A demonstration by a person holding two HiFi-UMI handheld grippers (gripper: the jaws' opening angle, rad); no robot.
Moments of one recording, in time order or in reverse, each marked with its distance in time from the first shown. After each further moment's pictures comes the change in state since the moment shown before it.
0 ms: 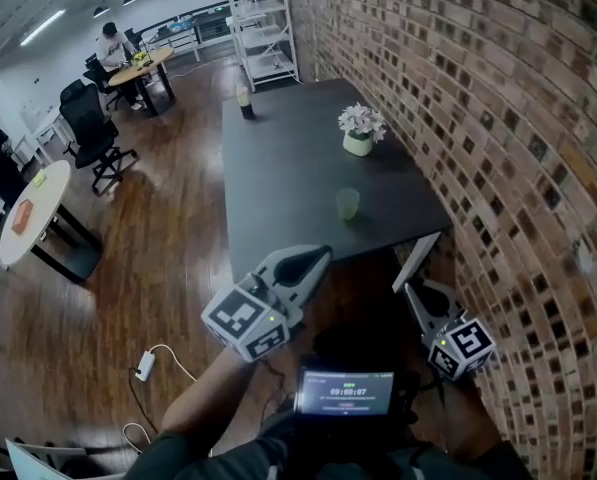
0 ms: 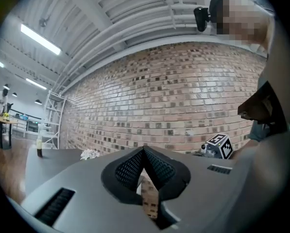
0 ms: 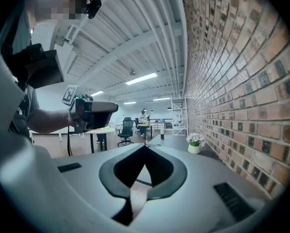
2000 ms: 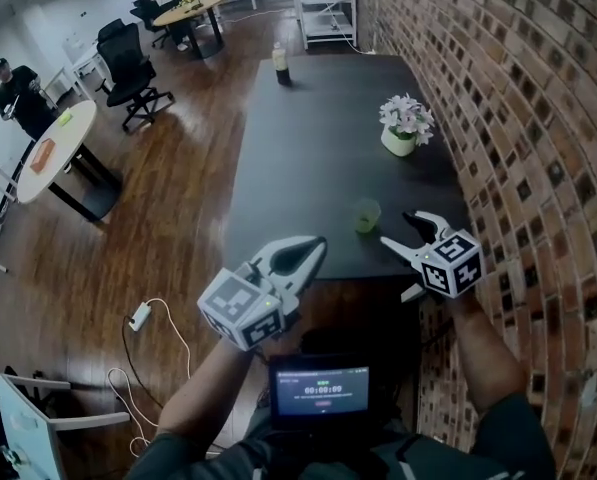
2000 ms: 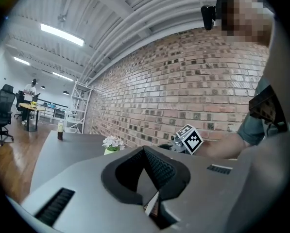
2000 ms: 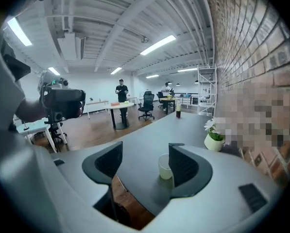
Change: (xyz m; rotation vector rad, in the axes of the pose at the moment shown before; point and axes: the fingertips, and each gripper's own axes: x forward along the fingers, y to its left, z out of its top) left arm 0.089 0.127 -0.068 -0.117 0.087 0.299; right arm 0.234 -0.162 -0.031 -0.104 0.346 0.334
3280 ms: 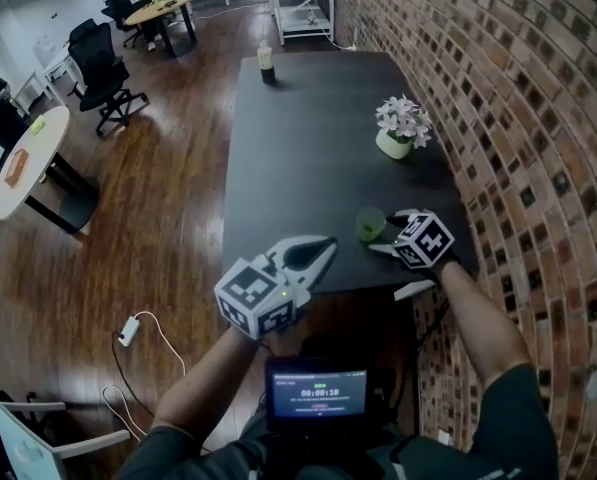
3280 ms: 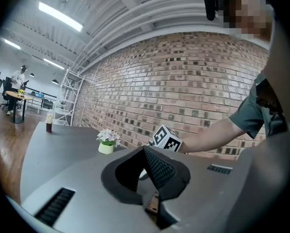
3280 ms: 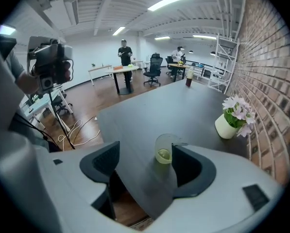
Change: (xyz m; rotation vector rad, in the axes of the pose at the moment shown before) left arm 0.022 0.062 -0.022 -0.034 0.047 -0.140; right arm 0.107 -0.025 -0.062 -0.100 0.479 0.044
